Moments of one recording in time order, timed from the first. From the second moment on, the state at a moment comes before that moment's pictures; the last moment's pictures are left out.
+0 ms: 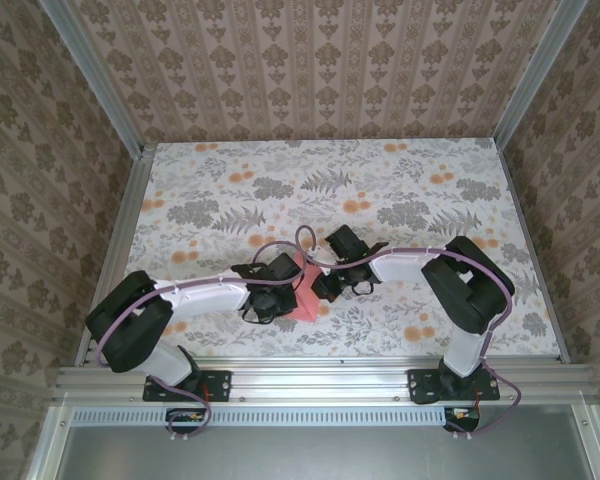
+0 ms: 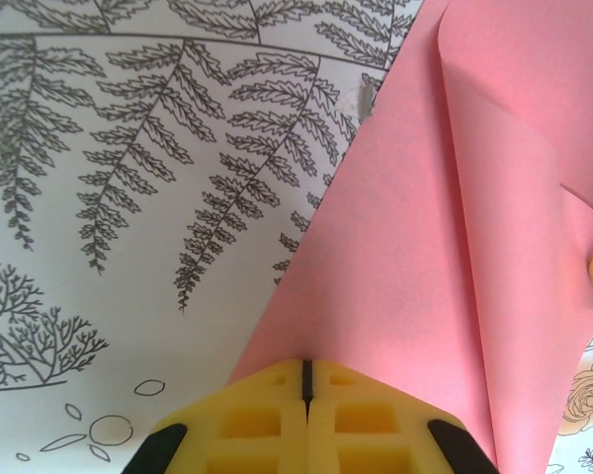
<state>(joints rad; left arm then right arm) -0.94 1.50 0.74 -0.49 0.01 -1.14 0.66 1.80 0.90 -0.18 -0.45 -0.02</state>
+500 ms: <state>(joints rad) -0.95 1.51 0.75 -0.50 0.00 -1.13 0.66 1.77 0.90 -0.18 -0.48 0.01</state>
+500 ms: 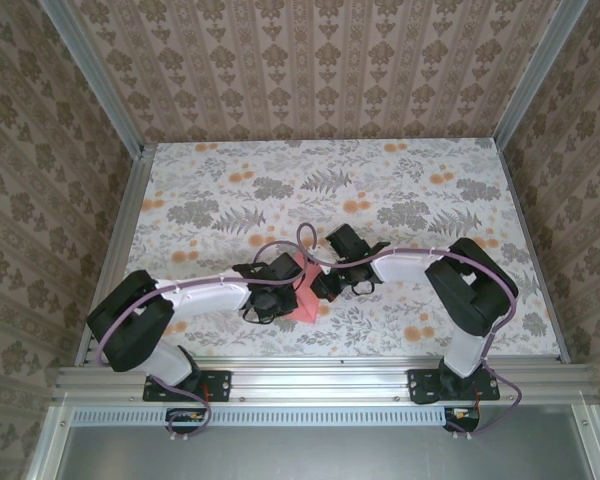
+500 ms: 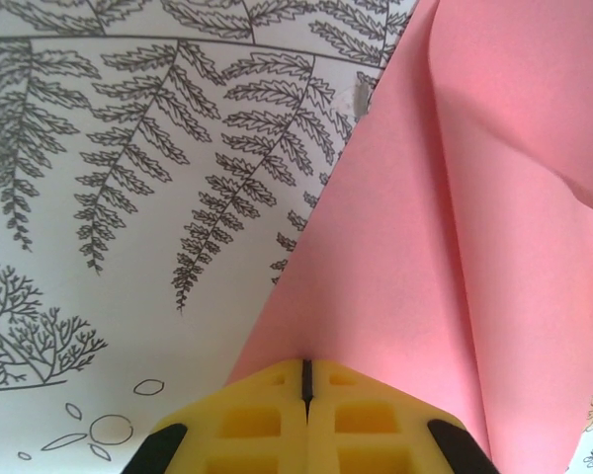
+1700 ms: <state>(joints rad) -0.95 1.52 0.76 -0.52 0.00 -1.12 0.66 1.80 0.88 -0.15 -0.48 0.00</state>
